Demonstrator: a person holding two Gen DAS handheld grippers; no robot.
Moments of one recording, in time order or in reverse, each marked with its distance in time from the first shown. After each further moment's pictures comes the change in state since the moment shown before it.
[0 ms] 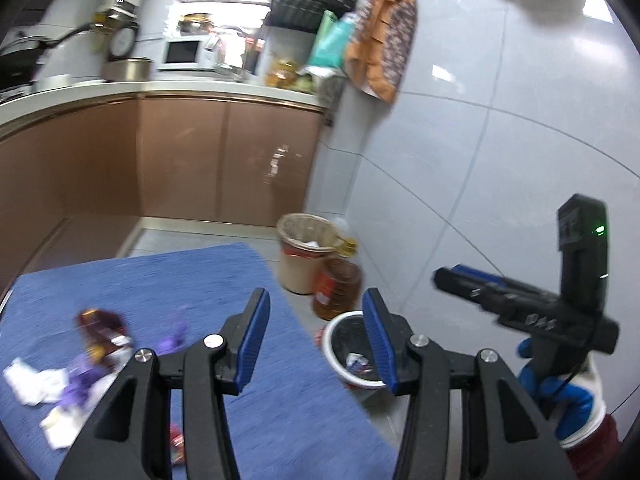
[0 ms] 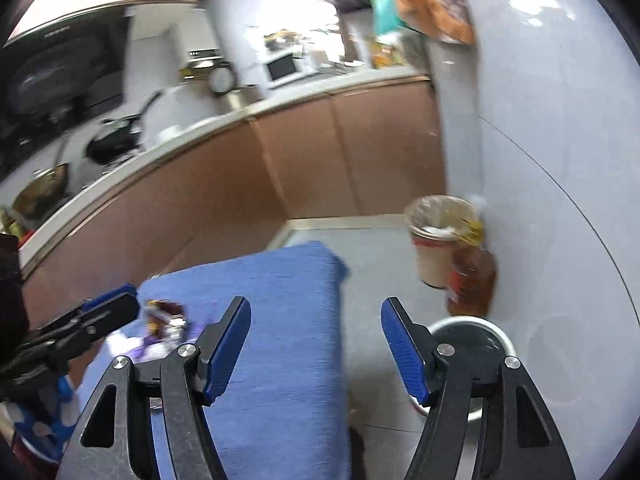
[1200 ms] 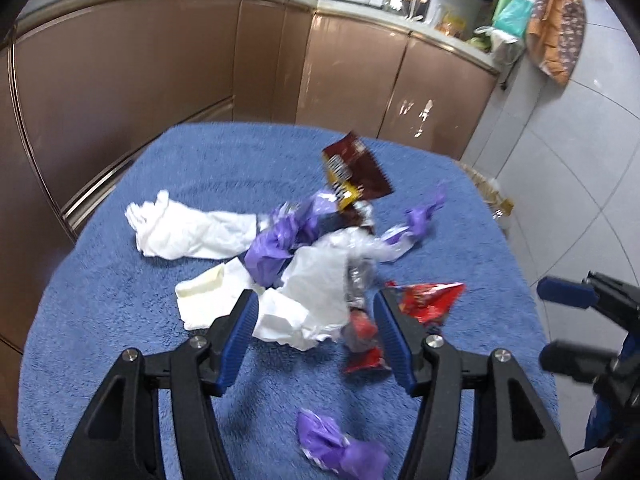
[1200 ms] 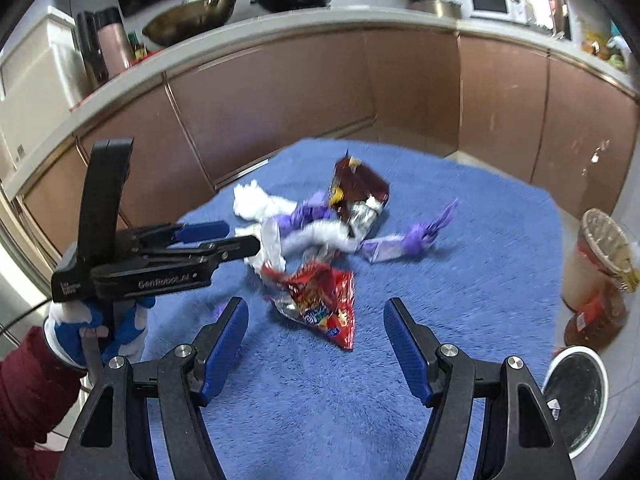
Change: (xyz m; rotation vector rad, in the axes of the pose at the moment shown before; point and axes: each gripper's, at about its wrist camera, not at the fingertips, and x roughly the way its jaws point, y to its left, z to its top) left arm -0.025 0.184 -0.124 -0.282 0.221 0.413; right arm 0.105 0.175 -0.095 -0.425 0.362 0.415
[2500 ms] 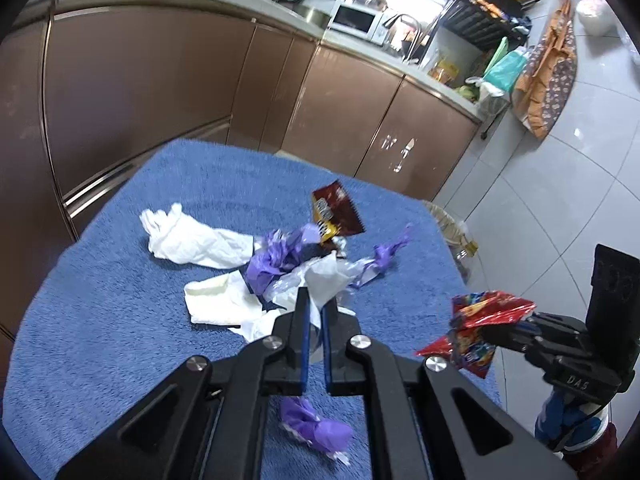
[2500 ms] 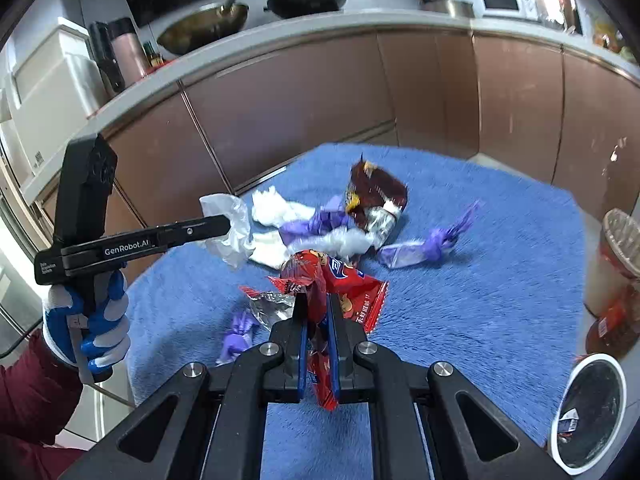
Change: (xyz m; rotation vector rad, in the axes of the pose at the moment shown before) left arm -0.073 0.013 -0.002 -0.108 -0.122 -0.127; right arm -0.021 -0.006 -0.003 -0.001 -0.059 0.091
